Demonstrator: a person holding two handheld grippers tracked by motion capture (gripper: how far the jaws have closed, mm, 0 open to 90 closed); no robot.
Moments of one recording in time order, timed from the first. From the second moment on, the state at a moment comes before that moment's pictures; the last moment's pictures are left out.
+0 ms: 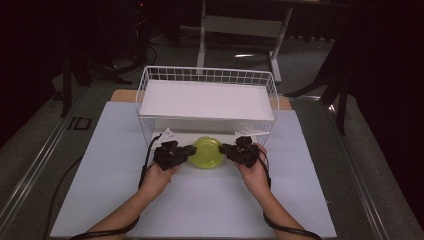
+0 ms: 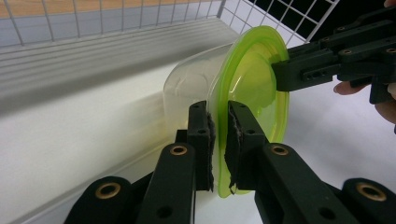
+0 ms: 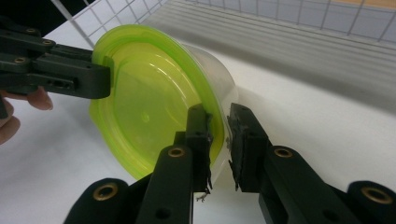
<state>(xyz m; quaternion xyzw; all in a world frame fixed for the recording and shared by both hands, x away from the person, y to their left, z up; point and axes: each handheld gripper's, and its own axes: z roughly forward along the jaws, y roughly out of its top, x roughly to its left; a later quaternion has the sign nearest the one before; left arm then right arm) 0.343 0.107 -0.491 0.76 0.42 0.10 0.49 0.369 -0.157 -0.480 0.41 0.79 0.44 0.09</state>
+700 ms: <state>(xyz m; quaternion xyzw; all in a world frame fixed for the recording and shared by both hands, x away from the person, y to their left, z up) 0.362 0.114 -0.504 0.75 0.42 0.11 0.50 0.379 -0.145 -0.482 0.40 0.78 0.46 0.14</state>
